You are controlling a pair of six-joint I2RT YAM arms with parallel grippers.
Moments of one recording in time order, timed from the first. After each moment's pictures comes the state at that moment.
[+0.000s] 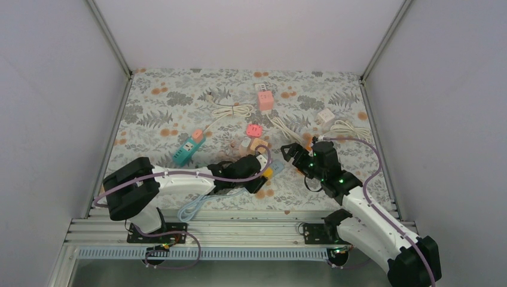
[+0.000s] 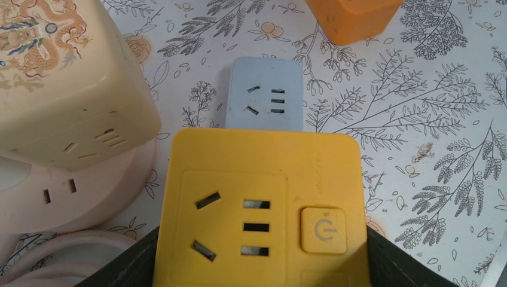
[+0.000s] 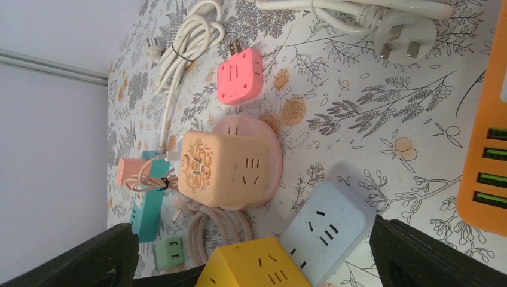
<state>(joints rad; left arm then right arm) -1.12 1.60 0.80 -0.03 -0.14 -0.24 0.48 0.81 0.46 -0.26 -0.11 1.00</state>
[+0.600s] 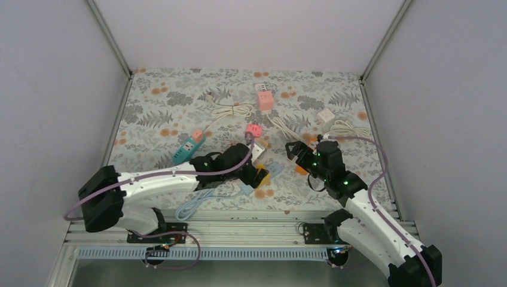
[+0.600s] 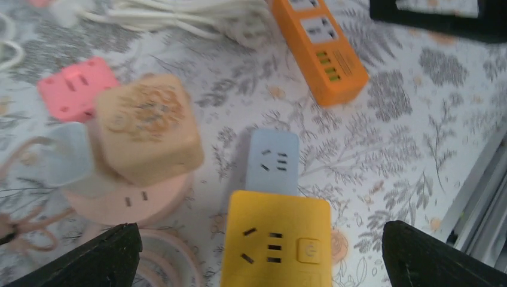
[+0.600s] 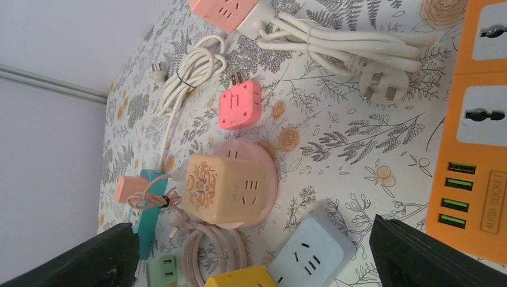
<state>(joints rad) -1.09 1.41 0.88 -0.22 -0.13 -0.27 0.48 0.74 0.49 -0.32 -0.03 0.95</state>
